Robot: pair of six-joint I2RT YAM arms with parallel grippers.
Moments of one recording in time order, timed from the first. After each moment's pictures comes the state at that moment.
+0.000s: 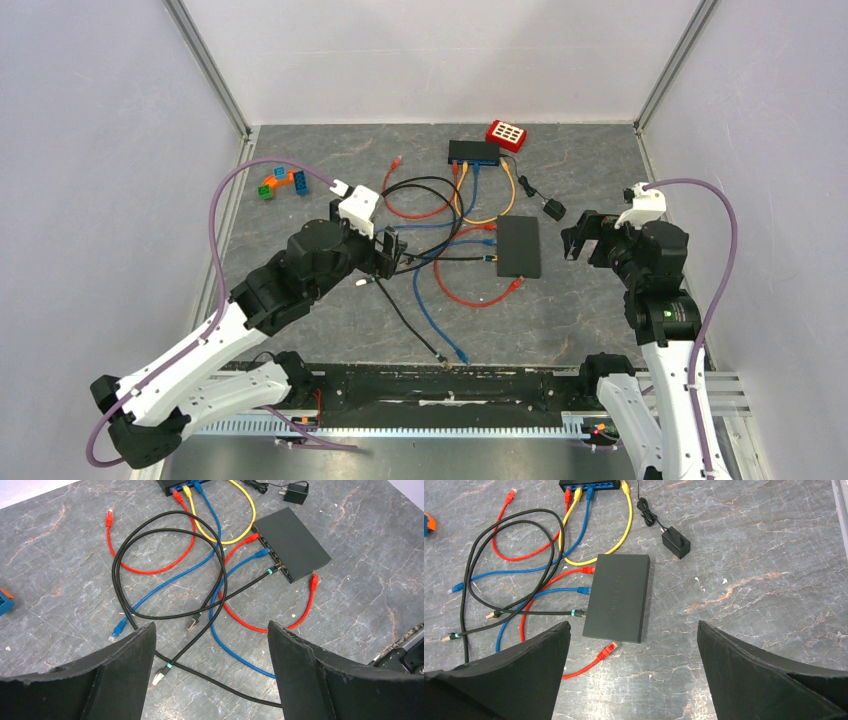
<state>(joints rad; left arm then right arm) -0.86 0.85 0.95 -0.43 -0.26 -0.13 -0.01 0.63 0.78 -0.53 -0.15 0.16</state>
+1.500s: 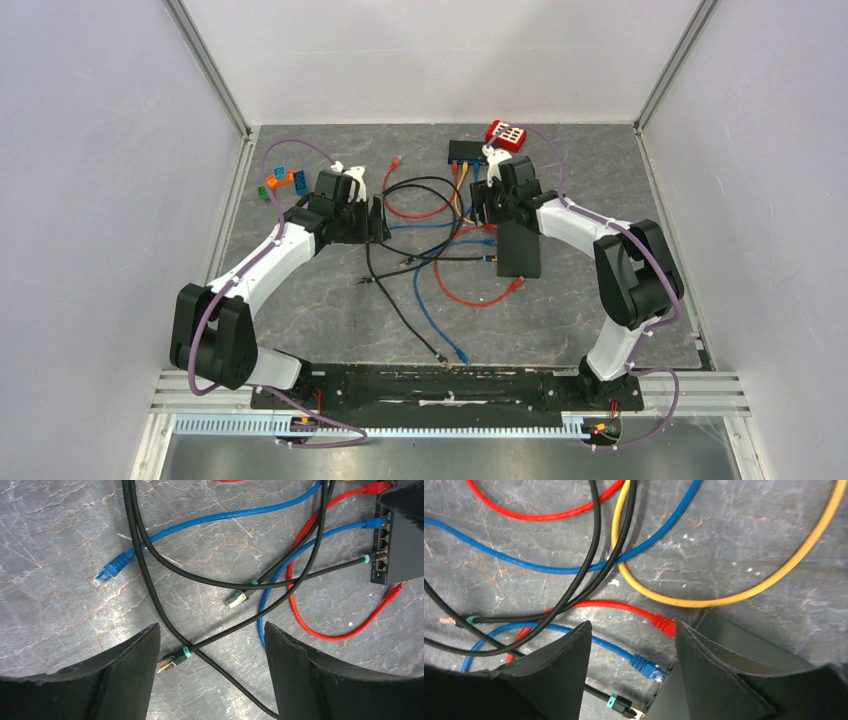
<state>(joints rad) -0.34 1.41 0.99 -0.44 0.15 -0.29 0.41 1.78 1.12 -0.11 -0.11 0.10</state>
